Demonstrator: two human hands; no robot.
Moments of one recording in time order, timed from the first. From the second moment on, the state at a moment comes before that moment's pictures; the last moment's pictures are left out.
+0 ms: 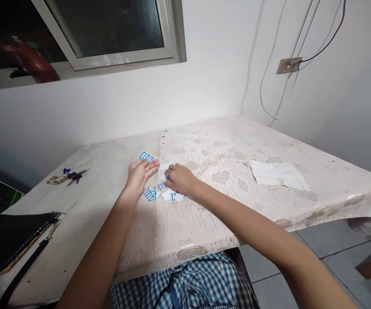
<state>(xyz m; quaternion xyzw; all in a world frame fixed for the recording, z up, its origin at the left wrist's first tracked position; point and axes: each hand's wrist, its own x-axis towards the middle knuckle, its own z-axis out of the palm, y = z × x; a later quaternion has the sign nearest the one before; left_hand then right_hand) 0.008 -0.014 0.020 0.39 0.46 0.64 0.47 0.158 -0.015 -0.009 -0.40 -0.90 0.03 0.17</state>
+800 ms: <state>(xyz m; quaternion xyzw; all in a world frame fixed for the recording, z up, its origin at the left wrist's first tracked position) 0.003 -0.011 0.014 0.41 0.50 0.61 0.45 0.153 -0.003 0.005 -0.53 -0.80 0.02 0.29</state>
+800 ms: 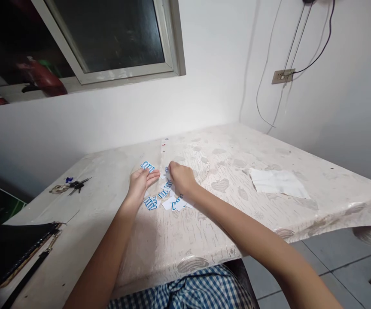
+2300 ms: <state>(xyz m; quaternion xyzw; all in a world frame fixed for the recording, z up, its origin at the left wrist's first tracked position) 0.027 -0.022 0.006 0.51 0.45 0.42 0.60 0.171 0.012 -0.006 -0.38 -0.77 0.21 0.46</state>
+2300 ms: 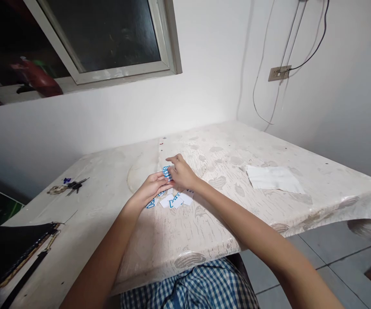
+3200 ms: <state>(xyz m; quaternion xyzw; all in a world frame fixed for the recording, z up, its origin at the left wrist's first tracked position) 0.029 -0.018 0.005 0.29 0.38 0.51 0.72 0.161 0.002 0.005 -0.34 -0.70 0.38 0.51</state>
